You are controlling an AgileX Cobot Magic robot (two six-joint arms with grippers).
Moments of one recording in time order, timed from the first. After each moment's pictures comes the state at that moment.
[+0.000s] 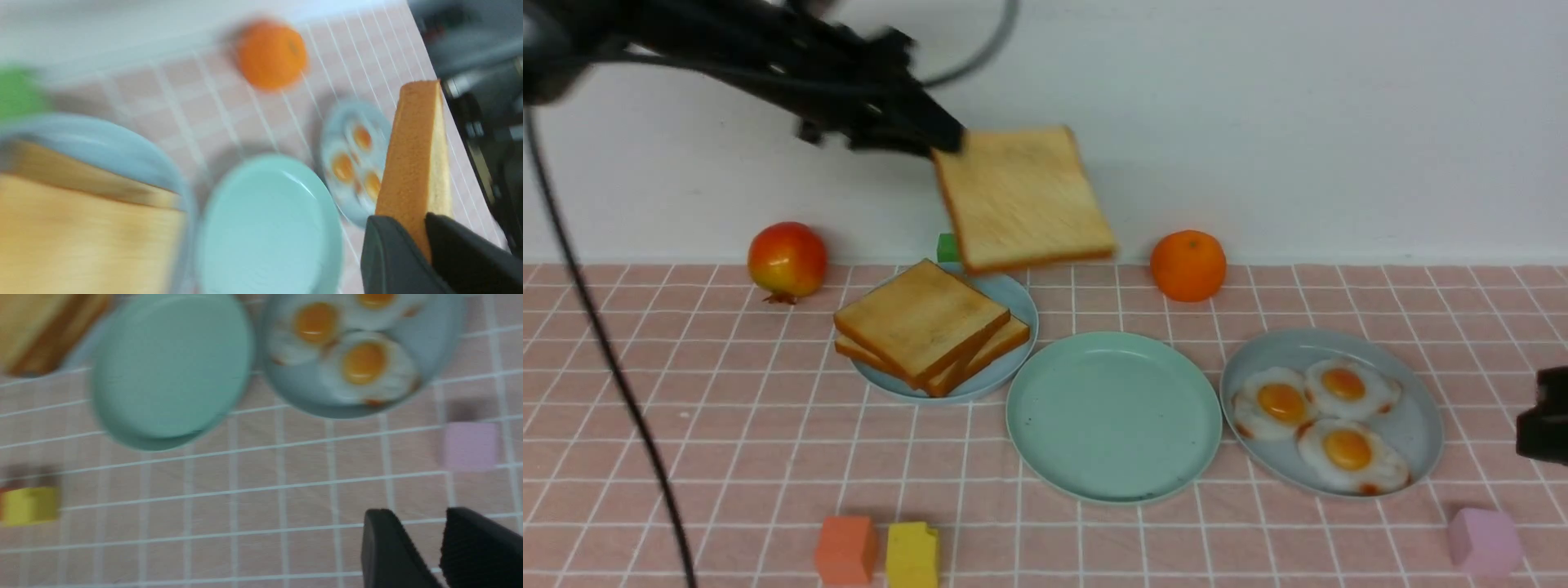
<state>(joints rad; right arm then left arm) 0.23 0.96 -0.86 0.06 0.89 0.32 -0.11 2.16 -2.12 -0.92 1.23 0.34</state>
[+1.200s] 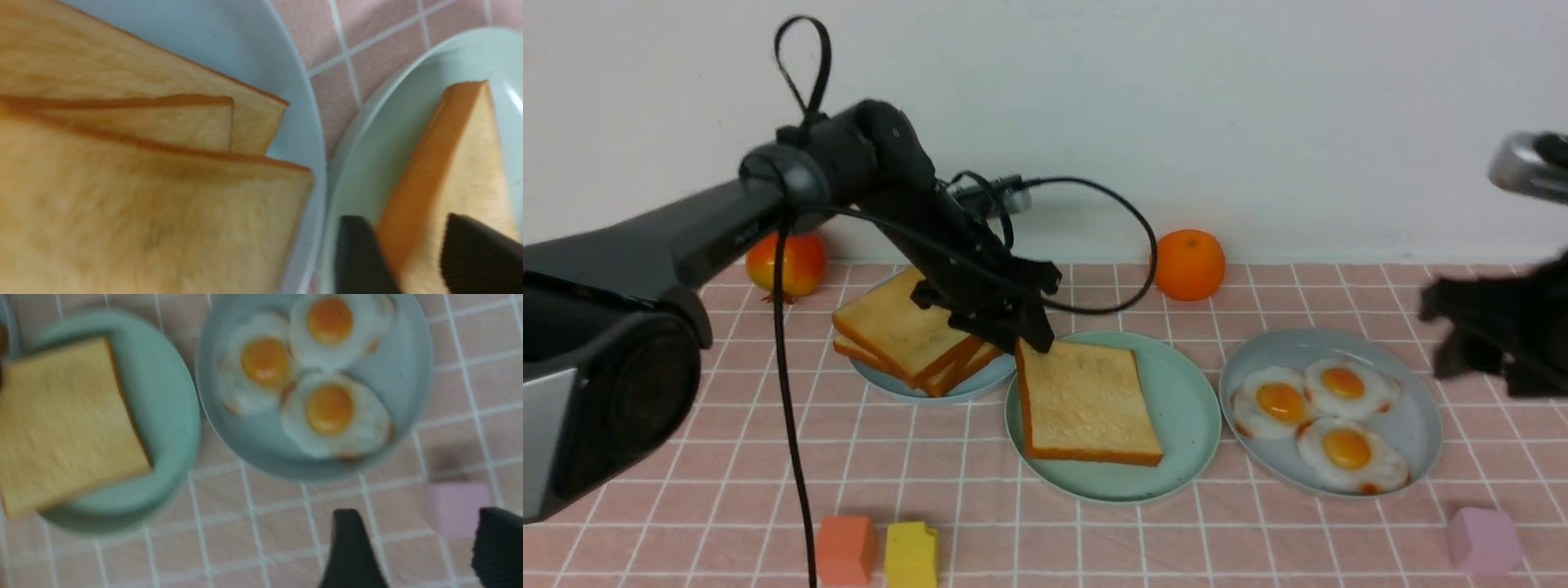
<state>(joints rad) 0.23 1.33 -1.08 -0.03 0.85 0.48 -0.29 2.35 -2.08 -0.58 1.09 0.18</state>
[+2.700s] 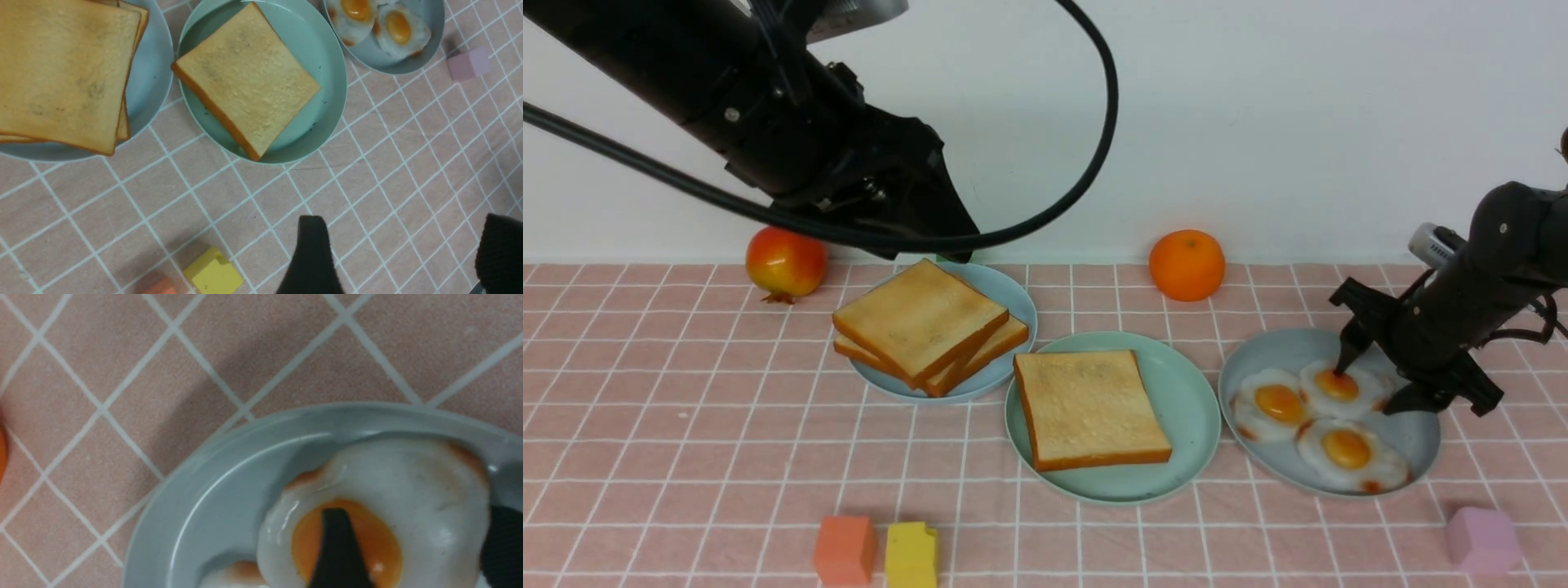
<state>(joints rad) 0.00 2.03 -1.36 0.24 0.62 0.54 -0.26 1.60 -1.64 -0.54 1.20 0.22</state>
